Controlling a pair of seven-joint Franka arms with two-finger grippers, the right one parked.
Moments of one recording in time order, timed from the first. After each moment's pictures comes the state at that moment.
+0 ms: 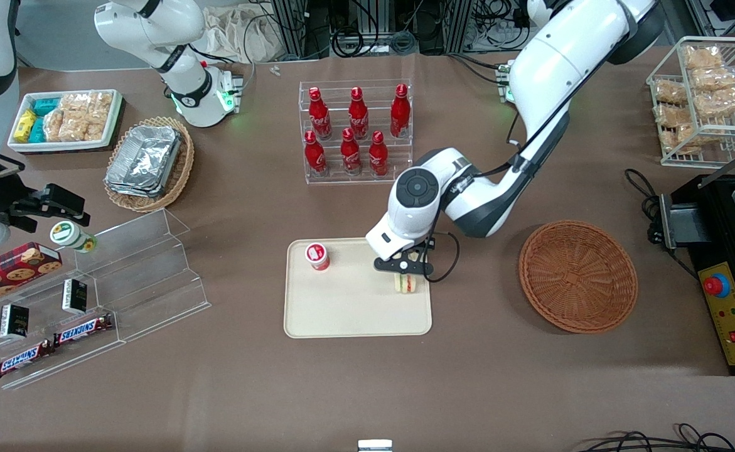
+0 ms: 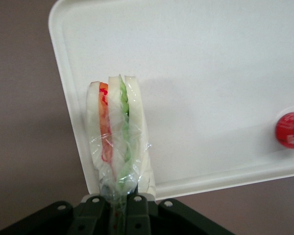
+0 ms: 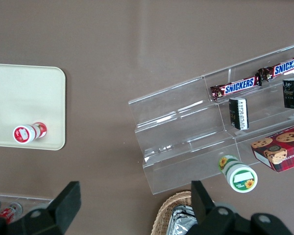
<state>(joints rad) -0.26 0.72 -0.52 -1.56 0.37 2.19 -0.72</state>
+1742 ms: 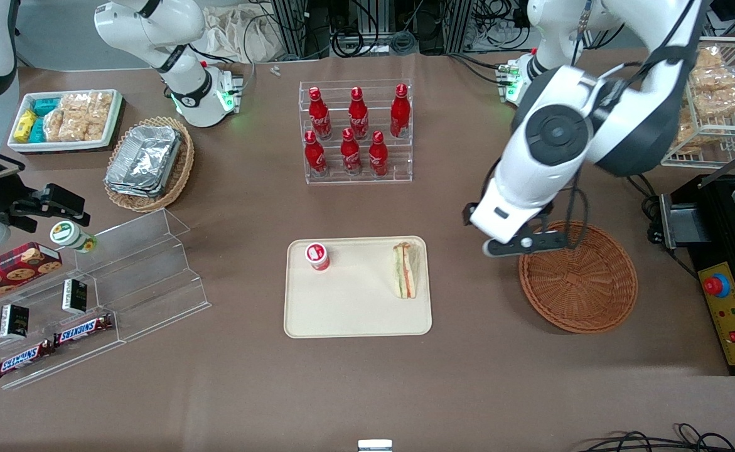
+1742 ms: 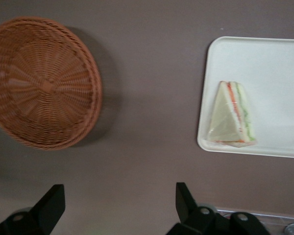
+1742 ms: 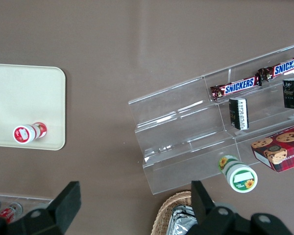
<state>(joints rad) -0.02 0.29 -0.50 -1.51 0.17 1.65 -0.60</state>
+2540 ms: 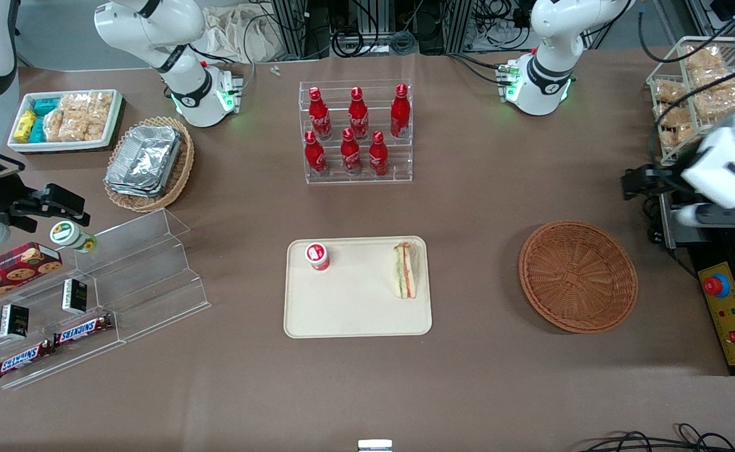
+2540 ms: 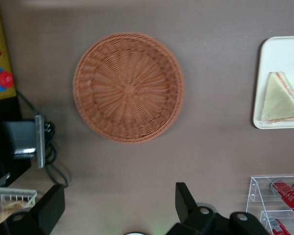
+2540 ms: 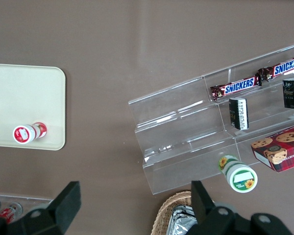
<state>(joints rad) 0.42 0.10 -0.49 -1.50 0.03 1.49 -0.08</state>
